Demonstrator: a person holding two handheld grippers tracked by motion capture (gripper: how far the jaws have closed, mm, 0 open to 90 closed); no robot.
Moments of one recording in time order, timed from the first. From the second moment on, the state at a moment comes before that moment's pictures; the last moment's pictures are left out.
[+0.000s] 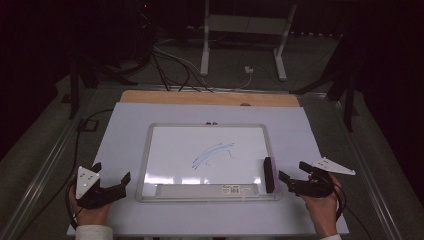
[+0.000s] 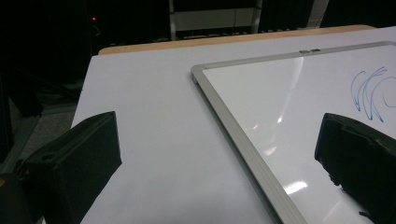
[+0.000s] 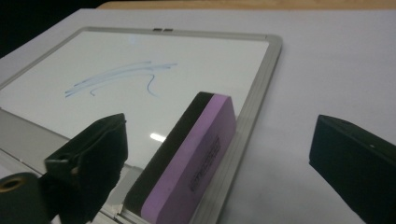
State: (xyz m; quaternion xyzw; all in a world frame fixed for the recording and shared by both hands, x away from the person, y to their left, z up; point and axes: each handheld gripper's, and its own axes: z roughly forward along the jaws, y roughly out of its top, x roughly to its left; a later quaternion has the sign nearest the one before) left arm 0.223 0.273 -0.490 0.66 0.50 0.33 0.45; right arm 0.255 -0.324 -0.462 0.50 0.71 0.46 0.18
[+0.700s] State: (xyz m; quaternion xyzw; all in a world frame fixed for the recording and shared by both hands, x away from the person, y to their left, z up) left arm 0.223 0.273 -0.492 0.67 0.50 0.33 0.44; right arm 0.267 -0.308 -0.481 0.53 0.73 0.41 0.10
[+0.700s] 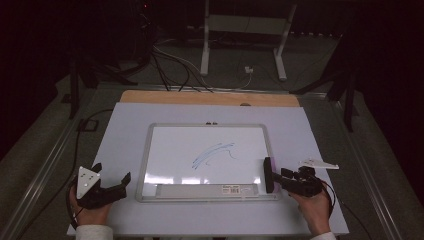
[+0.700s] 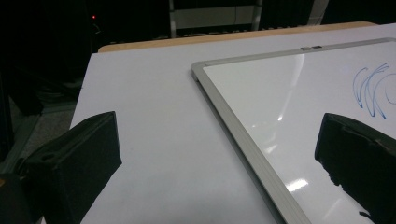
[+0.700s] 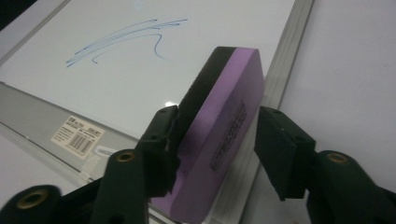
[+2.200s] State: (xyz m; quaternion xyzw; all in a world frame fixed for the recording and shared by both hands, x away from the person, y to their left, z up) left arm 0.223 0.273 -0.492 0.67 0.50 0.34 0.44; right arm 0.276 -0.277 -0.480 0.53 0.74 0.41 0.08
